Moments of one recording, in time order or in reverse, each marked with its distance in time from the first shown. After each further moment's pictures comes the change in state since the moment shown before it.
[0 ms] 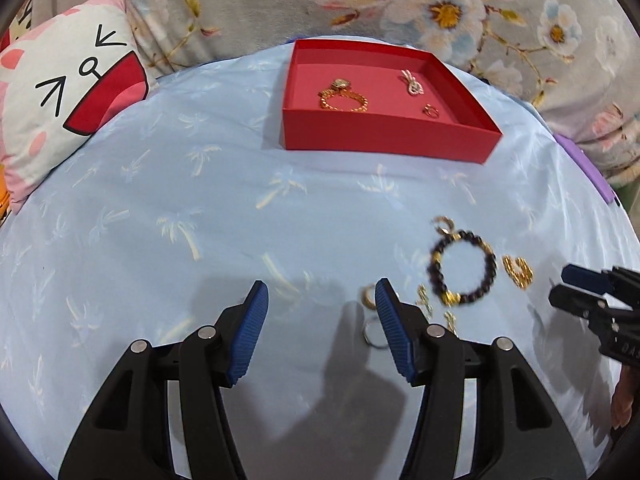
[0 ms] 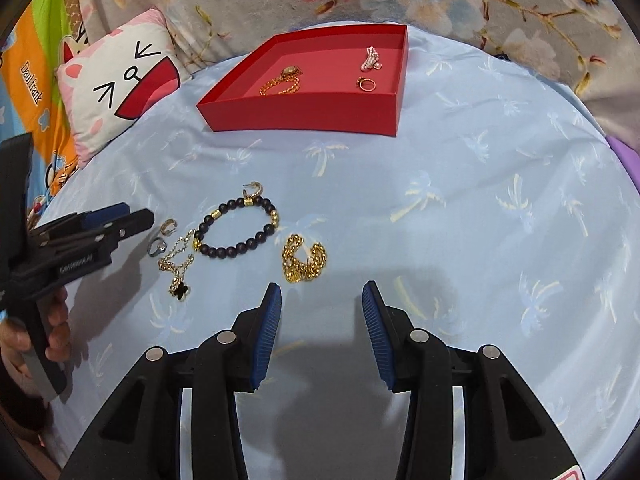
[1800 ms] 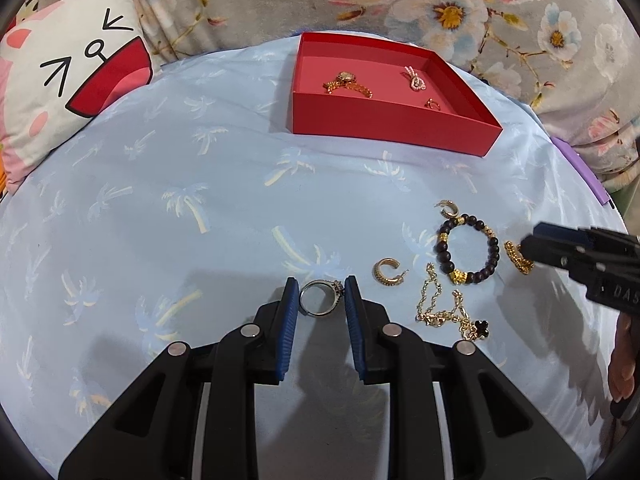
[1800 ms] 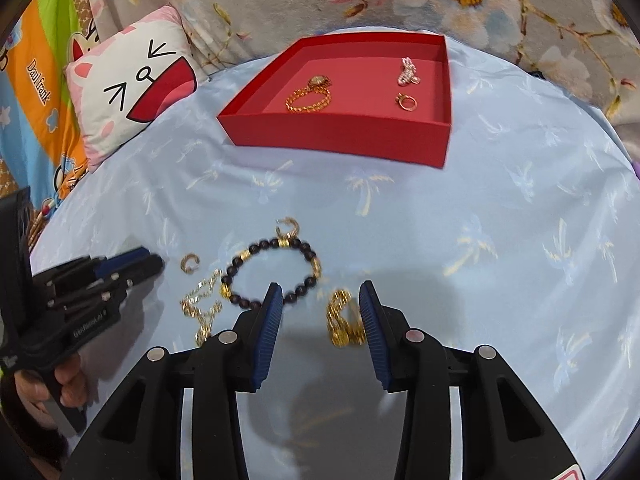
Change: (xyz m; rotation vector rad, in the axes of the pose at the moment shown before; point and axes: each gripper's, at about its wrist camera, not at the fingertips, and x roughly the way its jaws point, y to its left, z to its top) left arm 0.001 0.014 -0.013 -0.035 0.001 -0.030; right arm 0.022 0.025 0.040 -0.046 -0.004 0.049
